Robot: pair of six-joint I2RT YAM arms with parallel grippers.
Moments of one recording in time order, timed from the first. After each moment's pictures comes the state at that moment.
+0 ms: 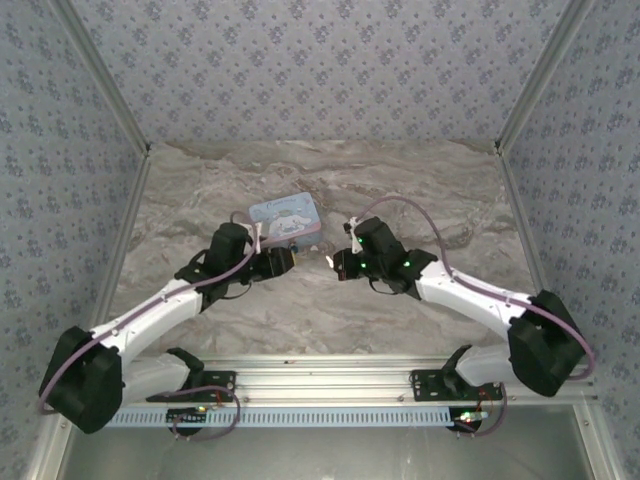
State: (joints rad) left arm -0.56 1.12 0.61 -0.08 0.39 -0.78; right arm 0.75 1.30 0.80 -0.19 -0.15 0.57
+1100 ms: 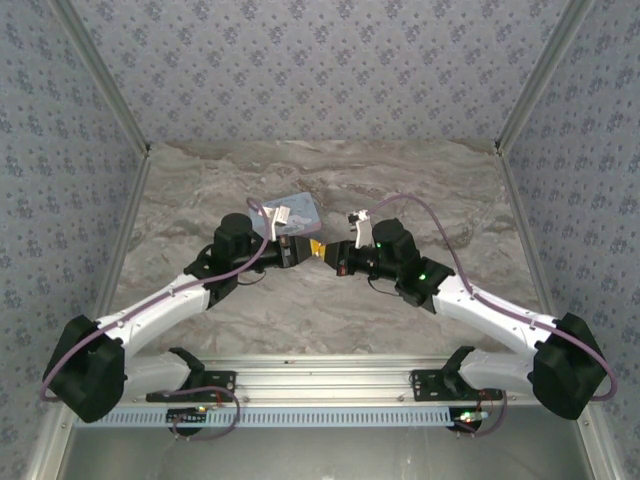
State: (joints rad) left arm -0.63 1.18 0.66 0.23 0.59 -0.84; right arm 0.77 1.16 0.73 0.07 -0.29 0.69
